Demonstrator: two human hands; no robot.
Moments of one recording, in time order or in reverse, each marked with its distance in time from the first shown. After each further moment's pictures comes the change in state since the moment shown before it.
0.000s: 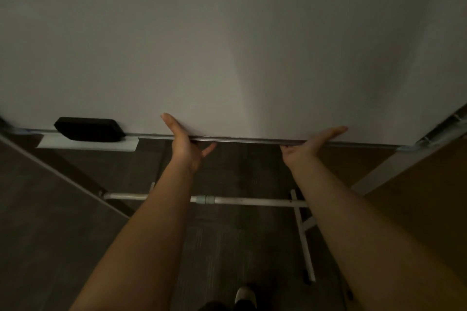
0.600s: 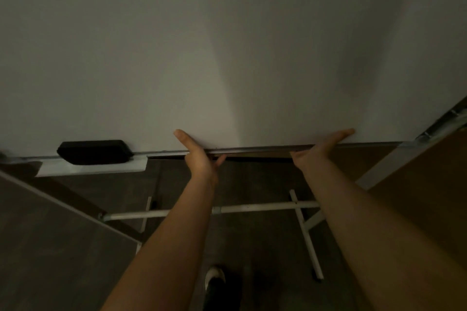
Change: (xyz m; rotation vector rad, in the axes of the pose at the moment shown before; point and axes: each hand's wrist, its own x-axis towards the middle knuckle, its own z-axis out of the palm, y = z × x) left_hand 0.132 0.042 0.061 -0.102 0.117 -0.007; right_hand 0.098 0.022 0.126 -0.030 0.102 -0.028
